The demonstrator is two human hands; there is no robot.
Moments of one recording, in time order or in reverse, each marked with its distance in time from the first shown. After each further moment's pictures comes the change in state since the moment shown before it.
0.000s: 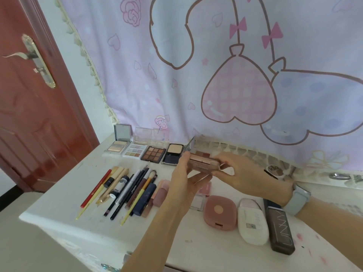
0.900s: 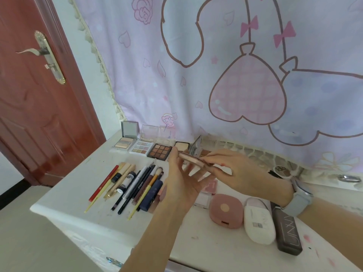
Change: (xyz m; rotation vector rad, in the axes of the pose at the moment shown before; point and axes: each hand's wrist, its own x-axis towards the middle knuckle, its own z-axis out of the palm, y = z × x) left_hand -0.015 0.016 -0.003 -0.350 0.033 -0.092; right_hand 0.005 -0.030 0.004 -0.093 0.017 -0.192
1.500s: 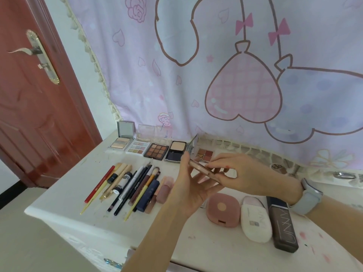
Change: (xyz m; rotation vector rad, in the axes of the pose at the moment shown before) left_hand 0.003 -0.015 0.000 -0.008 -0.120 -0.210; right_hand -0.010 0.010 -0.012 0.053 -0.153 0.059
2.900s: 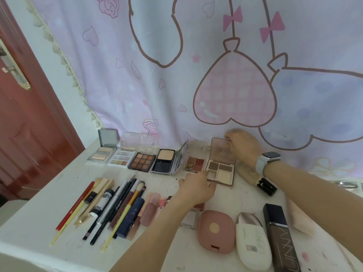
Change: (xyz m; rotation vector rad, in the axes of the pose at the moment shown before) left_hand 0.094 -0.009 -0.005 2.058 0.167 0.050; right_hand 0.072 0.145 -0.003 -0.574 0.197 0.495
